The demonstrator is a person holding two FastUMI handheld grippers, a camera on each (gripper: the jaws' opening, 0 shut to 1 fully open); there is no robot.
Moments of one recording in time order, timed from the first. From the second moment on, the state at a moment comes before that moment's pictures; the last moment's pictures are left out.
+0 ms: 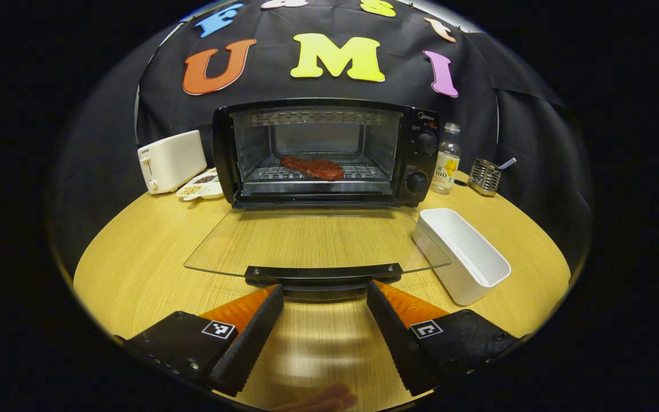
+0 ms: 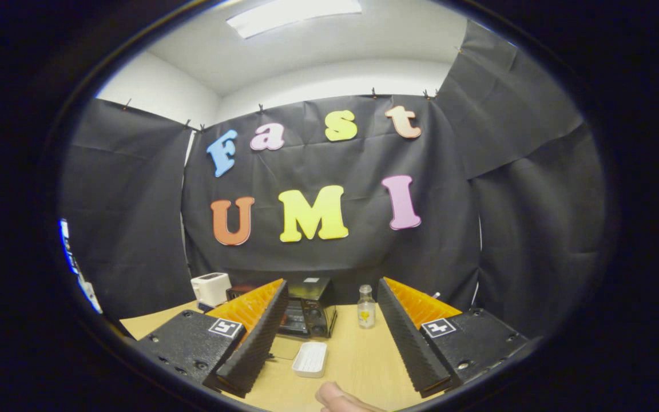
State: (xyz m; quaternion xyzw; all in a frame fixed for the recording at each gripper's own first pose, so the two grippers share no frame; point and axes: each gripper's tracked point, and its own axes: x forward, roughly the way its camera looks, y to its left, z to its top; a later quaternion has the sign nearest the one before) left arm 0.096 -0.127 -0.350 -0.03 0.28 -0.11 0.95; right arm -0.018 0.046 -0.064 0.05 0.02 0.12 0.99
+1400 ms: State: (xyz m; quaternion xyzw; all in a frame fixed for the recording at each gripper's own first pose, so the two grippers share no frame) left arm 0.143 -0.124 -0.253 0.02 0.19 -0.11 0.98; right arm -0.027 0.033 -0.058 0.04 0.02 0.09 0.99
